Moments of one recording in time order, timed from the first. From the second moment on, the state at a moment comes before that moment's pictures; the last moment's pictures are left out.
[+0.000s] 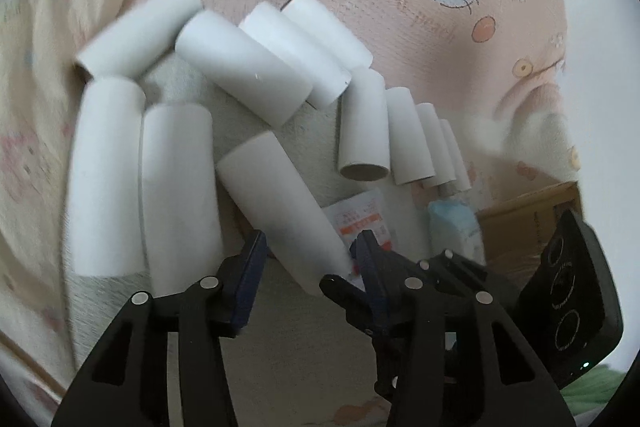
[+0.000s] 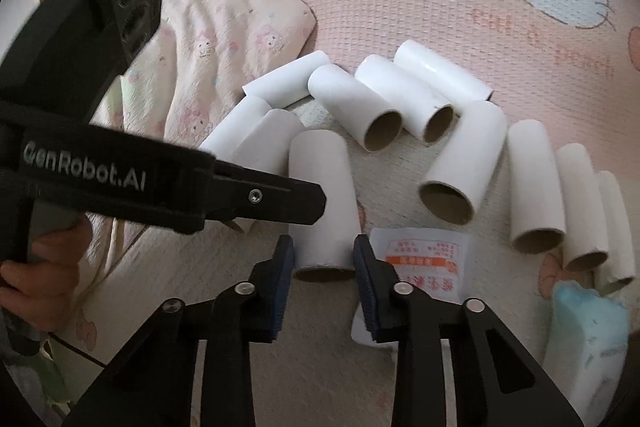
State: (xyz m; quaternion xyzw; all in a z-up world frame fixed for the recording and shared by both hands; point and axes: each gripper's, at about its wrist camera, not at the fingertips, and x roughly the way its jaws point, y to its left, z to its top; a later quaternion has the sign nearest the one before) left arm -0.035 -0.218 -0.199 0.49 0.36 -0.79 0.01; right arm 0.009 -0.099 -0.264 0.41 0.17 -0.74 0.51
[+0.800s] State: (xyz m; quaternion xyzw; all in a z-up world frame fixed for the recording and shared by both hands) left arm -0.044 -0.203 -0.215 0.50 0.38 -0.78 0.02; right arm 0.011 -0.072 -0.271 0.42 0.20 -0.74 0.49
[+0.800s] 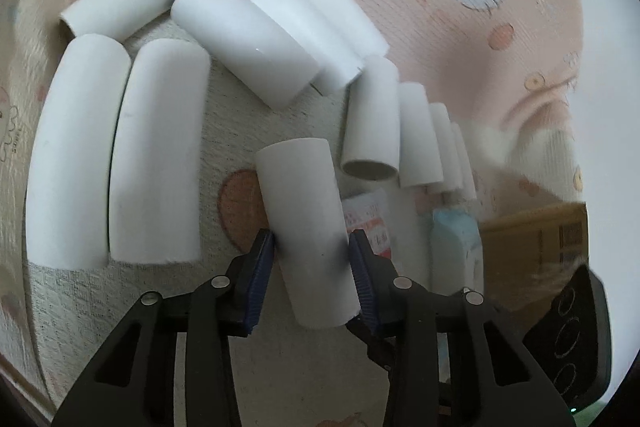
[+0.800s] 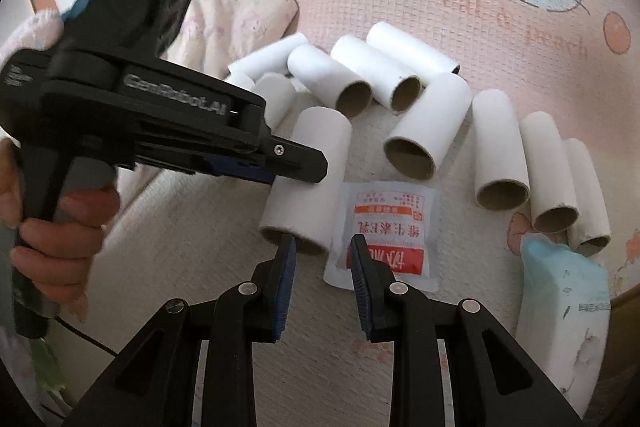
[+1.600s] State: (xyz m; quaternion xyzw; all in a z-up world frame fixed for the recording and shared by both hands) left arm -0.041 -0.132 -0.218 0.51 0.36 -0.77 -0.11; right arm 0.001 -0.009 -0.260 0.45 0.17 -0.75 0.45
